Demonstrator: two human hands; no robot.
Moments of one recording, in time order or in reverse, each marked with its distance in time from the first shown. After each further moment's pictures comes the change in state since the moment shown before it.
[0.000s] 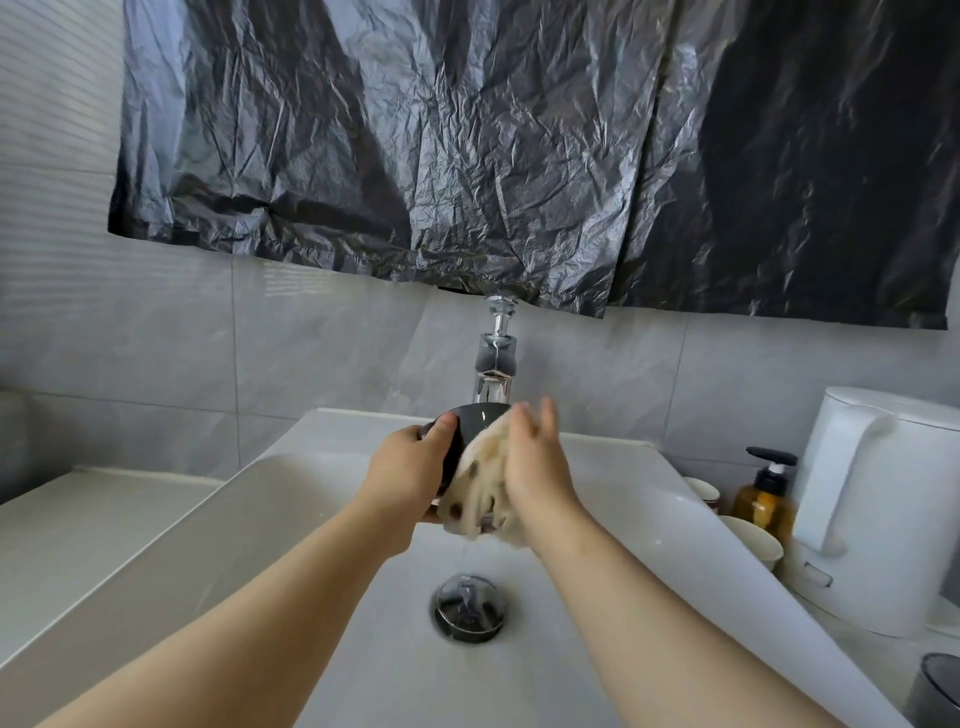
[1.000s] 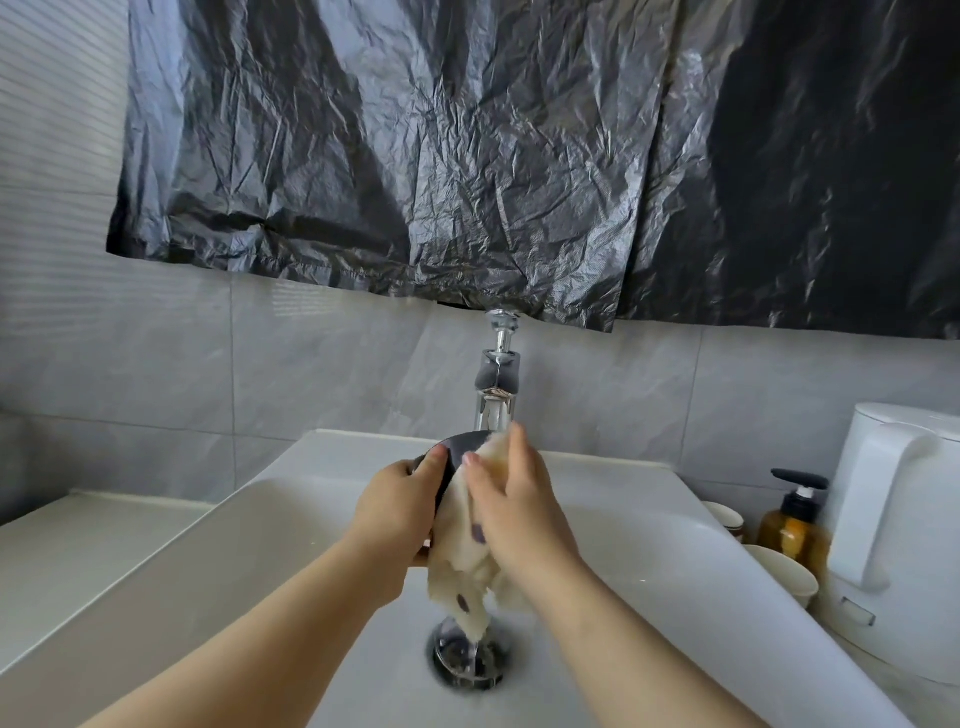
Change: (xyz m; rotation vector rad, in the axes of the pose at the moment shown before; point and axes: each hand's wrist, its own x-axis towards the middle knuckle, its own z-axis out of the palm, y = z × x) left_hand 0.010 -0.017 0.002 0.011 0.055 -0.045; right_hand -0.004 0.018 0.004 -0.354 -0.153 -0.199
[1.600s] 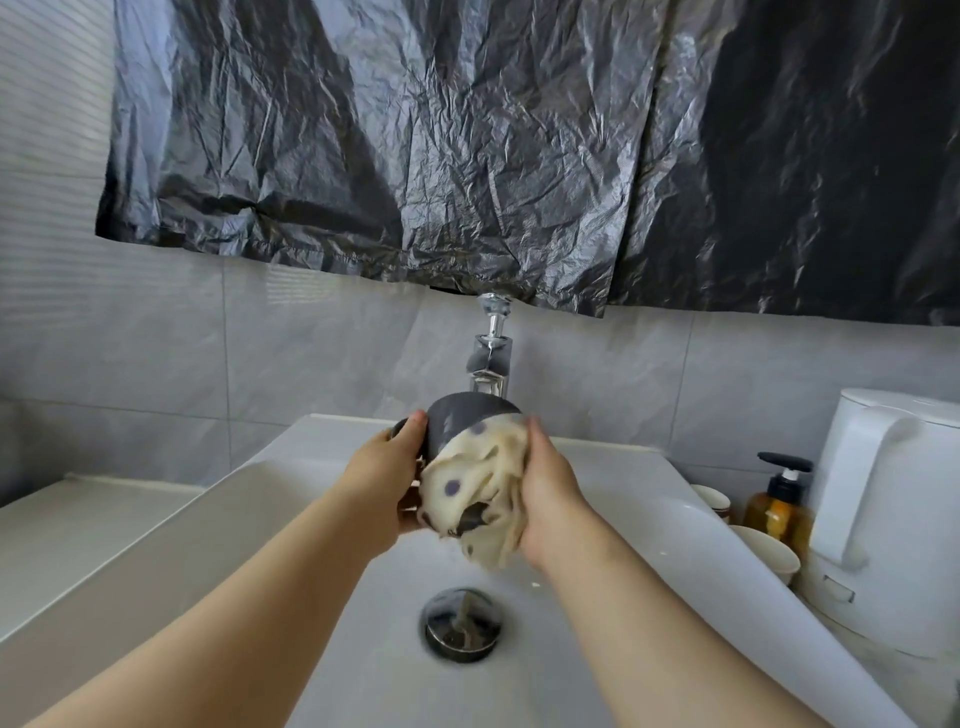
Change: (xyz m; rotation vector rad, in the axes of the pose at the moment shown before) left_hand -0.003 0.018 -0.002 -0.217 0.022 -0.172; right_hand 0.017 -0.002 -0.011 0.882 -0.064 0.483
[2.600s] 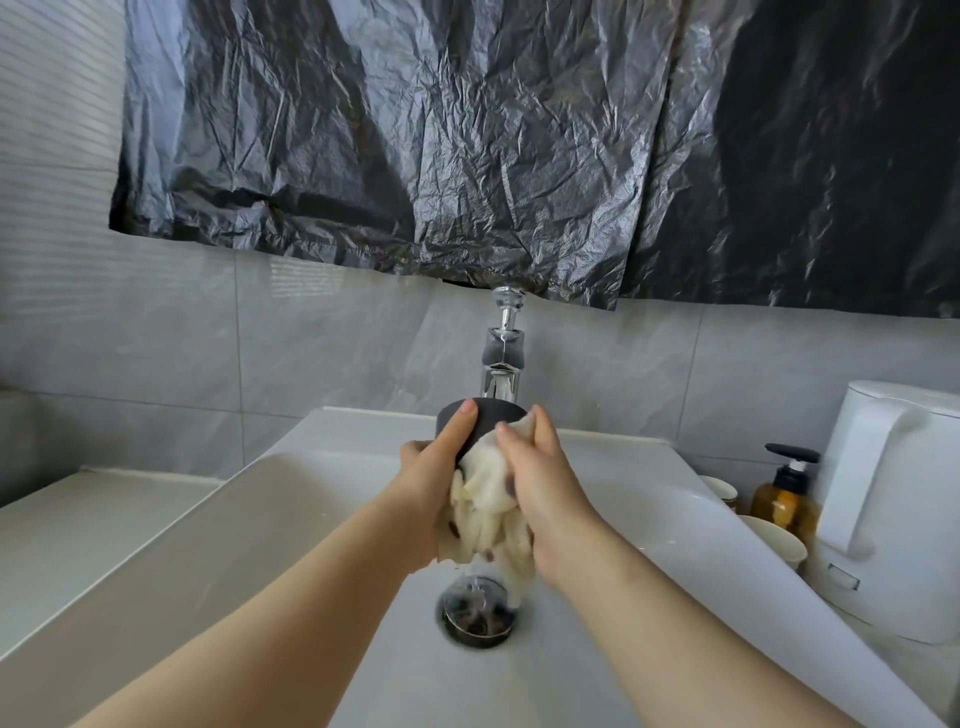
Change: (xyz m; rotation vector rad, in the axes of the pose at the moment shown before) left_hand -0.001 -0.014 0.003 -0.057 -0.181 -0.193; right_hand -0.029 0.008 0.005 -0.198 -0.071 -0.205
